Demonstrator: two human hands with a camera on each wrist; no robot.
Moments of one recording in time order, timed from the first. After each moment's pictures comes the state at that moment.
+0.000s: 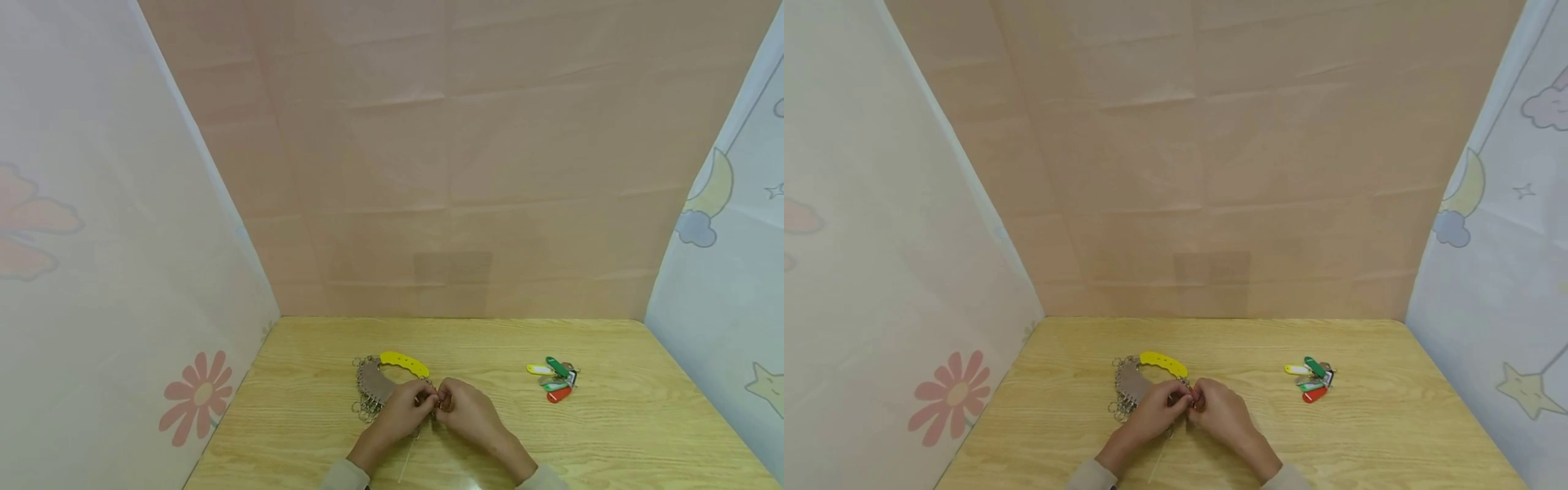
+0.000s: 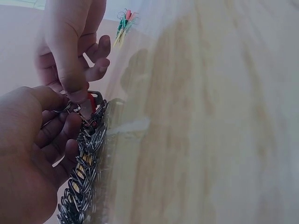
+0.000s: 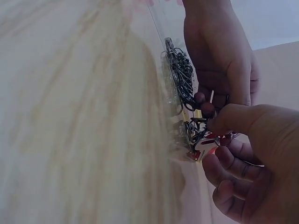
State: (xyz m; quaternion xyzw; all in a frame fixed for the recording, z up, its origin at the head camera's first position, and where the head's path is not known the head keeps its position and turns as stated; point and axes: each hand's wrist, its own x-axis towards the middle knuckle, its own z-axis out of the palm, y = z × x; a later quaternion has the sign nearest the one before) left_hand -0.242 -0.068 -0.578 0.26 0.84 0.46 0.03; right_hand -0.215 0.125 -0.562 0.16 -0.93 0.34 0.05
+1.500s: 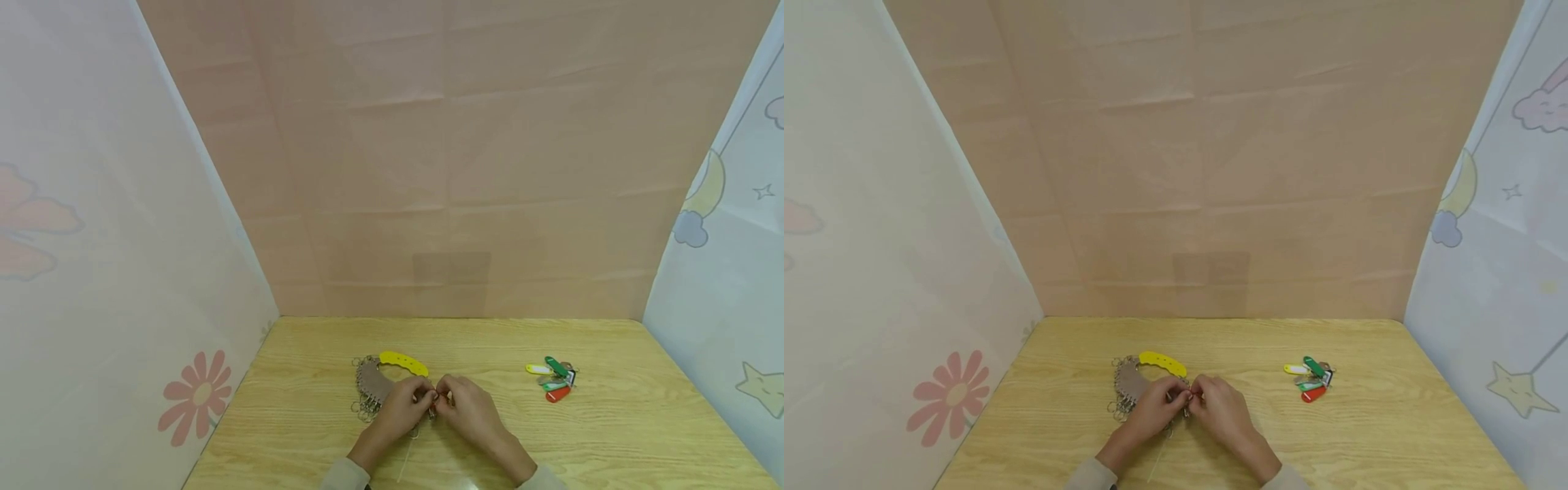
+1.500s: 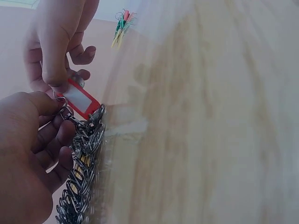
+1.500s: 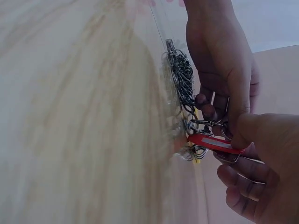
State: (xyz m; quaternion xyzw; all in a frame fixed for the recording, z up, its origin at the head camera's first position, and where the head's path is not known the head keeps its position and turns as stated) left_hand -0.243 -0.066 -0.575 0.25 0.85 0.47 0.00; right_hand -0.211 0.121 -0.558 0.16 -0.93 0.29 0.14
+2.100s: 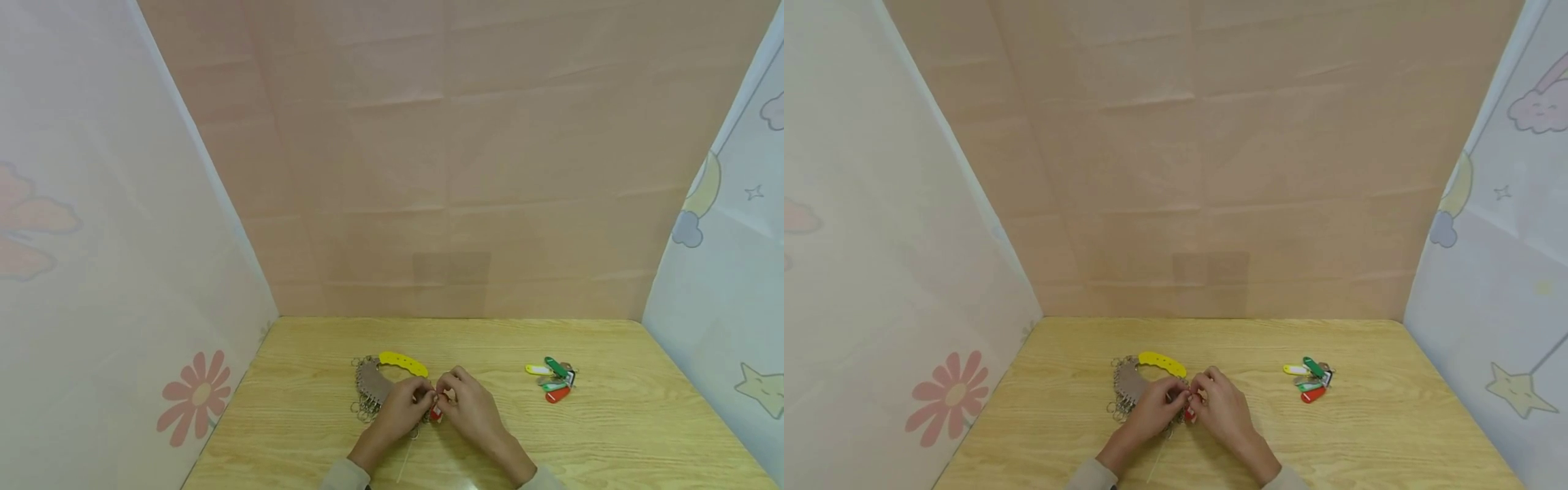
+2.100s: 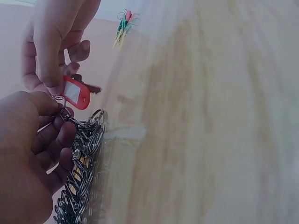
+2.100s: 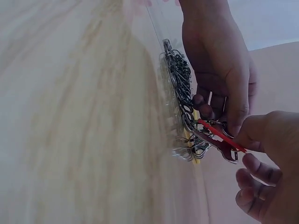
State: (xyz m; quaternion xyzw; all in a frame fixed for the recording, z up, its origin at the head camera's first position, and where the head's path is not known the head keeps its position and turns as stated) left_hand -0.244 -0.066 -0.579 0.26 0.84 0.48 0.01; right_hand -0.212 0.121 -0.558 0.15 -0.92 0.31 0.18
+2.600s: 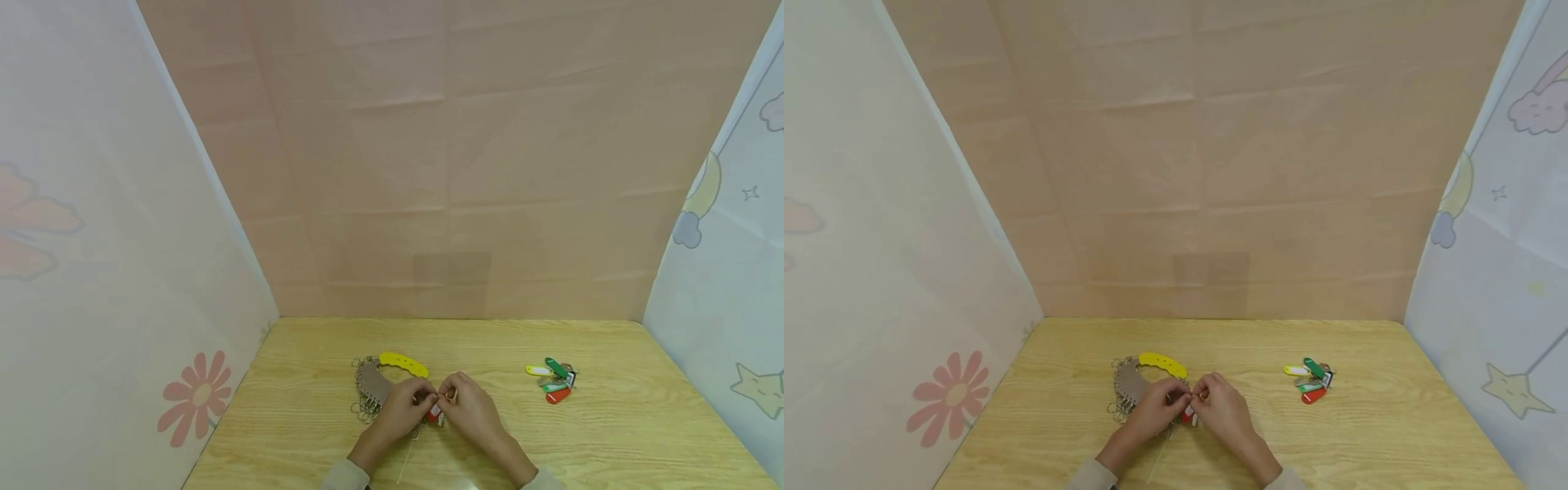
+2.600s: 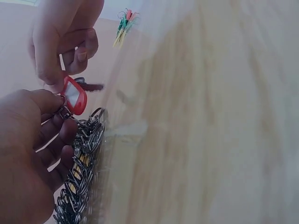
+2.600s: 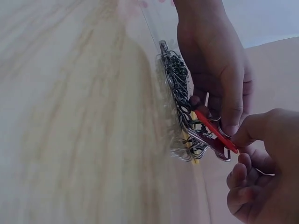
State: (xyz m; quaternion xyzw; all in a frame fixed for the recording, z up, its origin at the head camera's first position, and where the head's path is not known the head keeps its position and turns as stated) left_hand -0.244 -0.066 -0.577 0.28 0.84 0.46 -0.01; right_hand -0.211 0.120 -0.555 0.09 -0.92 0.36 0.11
